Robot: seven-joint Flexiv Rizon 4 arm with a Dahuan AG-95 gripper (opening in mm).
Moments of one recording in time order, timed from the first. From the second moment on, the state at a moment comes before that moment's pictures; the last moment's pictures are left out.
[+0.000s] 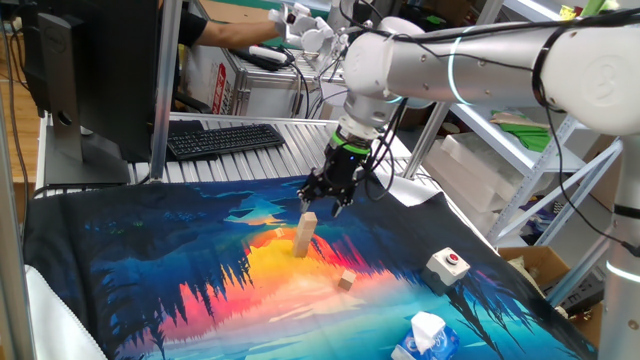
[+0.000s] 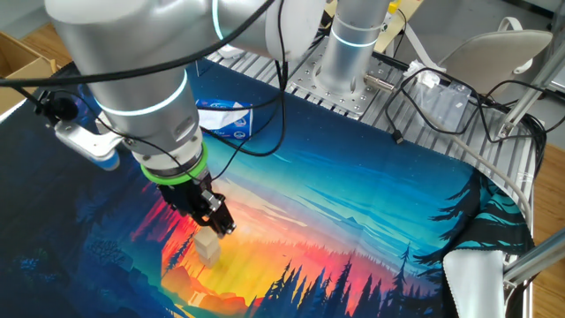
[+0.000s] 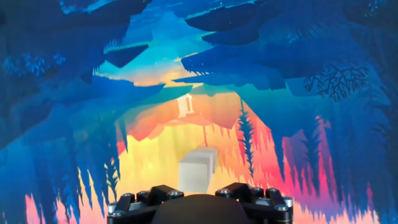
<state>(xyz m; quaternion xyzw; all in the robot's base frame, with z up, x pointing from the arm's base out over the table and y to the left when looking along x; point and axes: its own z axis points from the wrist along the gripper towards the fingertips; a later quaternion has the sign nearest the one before) 0.657 -0.001 0.133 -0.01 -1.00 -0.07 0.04</state>
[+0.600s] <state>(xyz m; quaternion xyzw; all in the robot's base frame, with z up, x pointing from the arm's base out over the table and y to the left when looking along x) 0.636 -0.009 0.148 0.06 -1.00 -0.04 0.03</state>
